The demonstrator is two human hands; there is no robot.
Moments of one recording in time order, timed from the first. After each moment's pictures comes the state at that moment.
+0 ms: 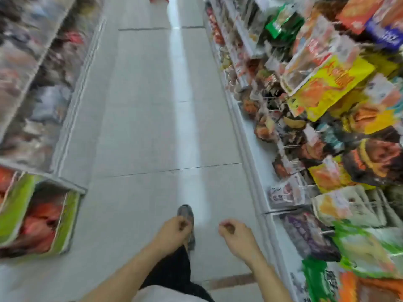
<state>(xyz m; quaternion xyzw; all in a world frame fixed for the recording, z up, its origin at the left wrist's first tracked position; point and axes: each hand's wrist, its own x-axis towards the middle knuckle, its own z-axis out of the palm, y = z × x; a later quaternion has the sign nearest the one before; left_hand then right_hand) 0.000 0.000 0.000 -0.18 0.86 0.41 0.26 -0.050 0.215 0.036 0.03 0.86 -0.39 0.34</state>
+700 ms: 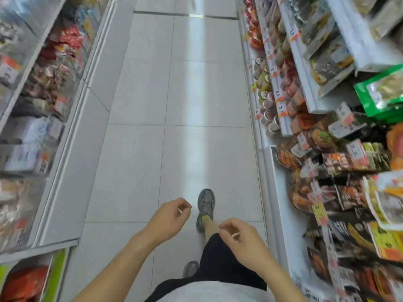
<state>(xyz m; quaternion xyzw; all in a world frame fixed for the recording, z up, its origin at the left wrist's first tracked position) -0.500 -0.298 0.043 -0.21 0.84 0.45 0.22 -0.547 -0.061 0.063 -0.09 0.84 -0.37 0.39</state>
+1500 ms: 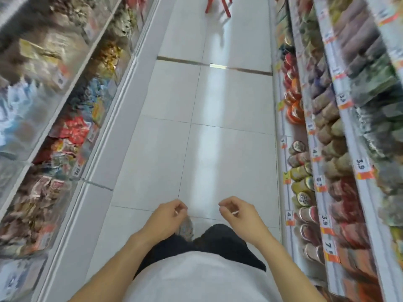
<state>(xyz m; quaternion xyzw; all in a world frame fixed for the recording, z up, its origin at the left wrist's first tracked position) -1.107 -0.712 0.048 -0.27 0.82 0.46 0.20 -1.227 -0.498 0.080 -0.13 0.84 -0.37 0.38</state>
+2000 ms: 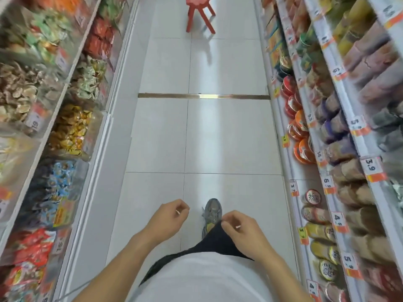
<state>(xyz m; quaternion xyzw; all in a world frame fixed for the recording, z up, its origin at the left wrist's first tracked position) -1.560 -0.912 0.053 -0.25 0.83 0.44 0.24 -1.631 -0.674 0.055 -0.08 0.83 -0.39 0.40</state>
